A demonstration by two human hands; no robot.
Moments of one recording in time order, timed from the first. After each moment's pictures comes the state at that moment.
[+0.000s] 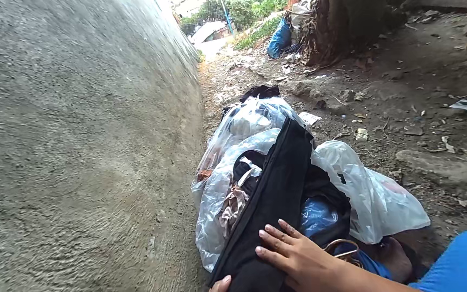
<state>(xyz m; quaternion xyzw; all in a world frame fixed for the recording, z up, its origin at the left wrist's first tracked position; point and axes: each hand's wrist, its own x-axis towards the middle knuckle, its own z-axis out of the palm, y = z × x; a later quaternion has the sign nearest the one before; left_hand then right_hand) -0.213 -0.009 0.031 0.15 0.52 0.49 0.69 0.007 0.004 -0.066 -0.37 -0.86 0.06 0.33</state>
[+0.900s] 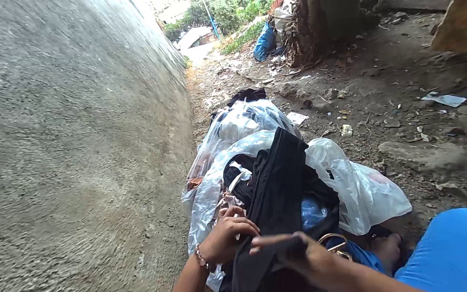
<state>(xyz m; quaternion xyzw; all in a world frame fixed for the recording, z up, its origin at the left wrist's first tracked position) -0.199 0.145 -0.004 0.94 0.12 0.15 0.27 0.018 -0.010 0.010 -0.27 -0.51 0.59 0.57</state>
